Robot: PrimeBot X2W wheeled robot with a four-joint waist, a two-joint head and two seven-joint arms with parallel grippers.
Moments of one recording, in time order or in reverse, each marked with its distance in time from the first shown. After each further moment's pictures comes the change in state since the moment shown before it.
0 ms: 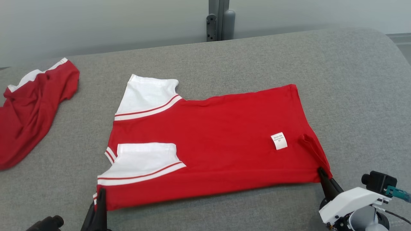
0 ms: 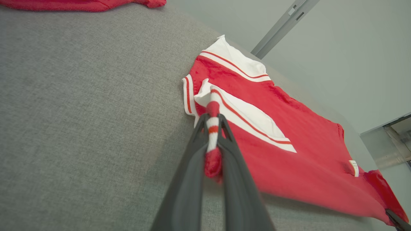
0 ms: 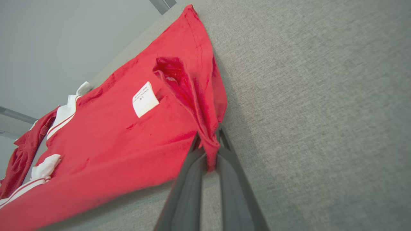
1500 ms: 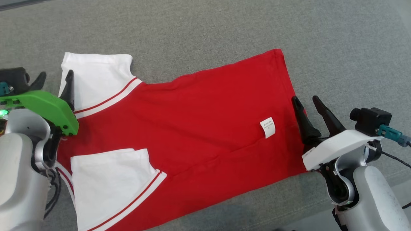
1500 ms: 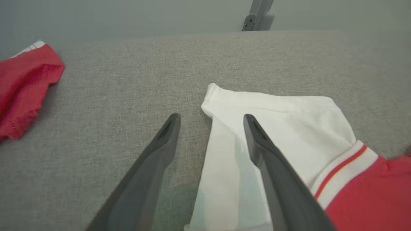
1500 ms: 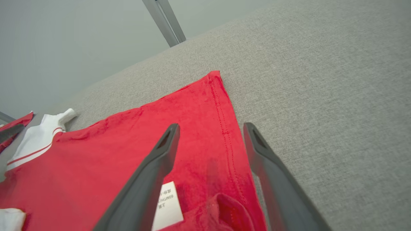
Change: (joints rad) left arm -0.743 0.243 -0.120 0.336 0.229 0.058 0.300; right arm -0.212 -0.013 0.098 -0.223 -0.146 0.000 0.021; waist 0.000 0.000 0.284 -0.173
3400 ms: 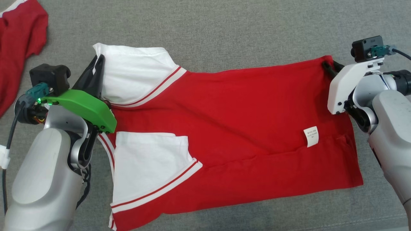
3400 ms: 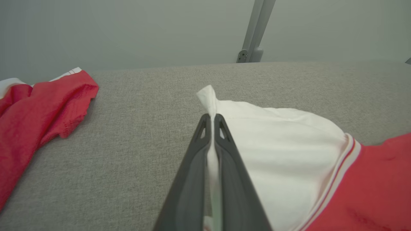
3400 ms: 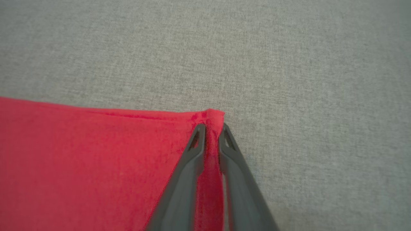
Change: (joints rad) left arm -0.033 -0.079 -0.115 -0.031 0.004 -0.057 -0.171; right arm -0.546 -0.276 0.266 0.607 -0.047 0.000 0.169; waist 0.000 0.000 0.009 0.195
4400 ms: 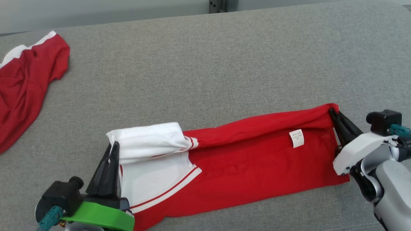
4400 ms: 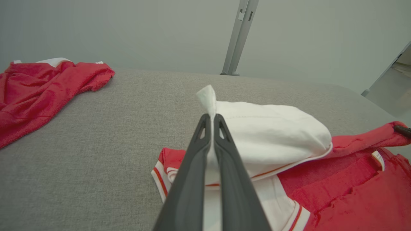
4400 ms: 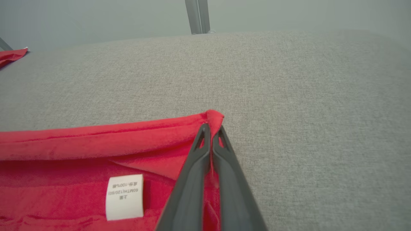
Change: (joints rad) left arm 0.596 0.021 -0.001 -0.450 0.002 0.125 -0.219; right arm 0.394 -0.060 -0.020 -0.212 0.133 0.000 -0.369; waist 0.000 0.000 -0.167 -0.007
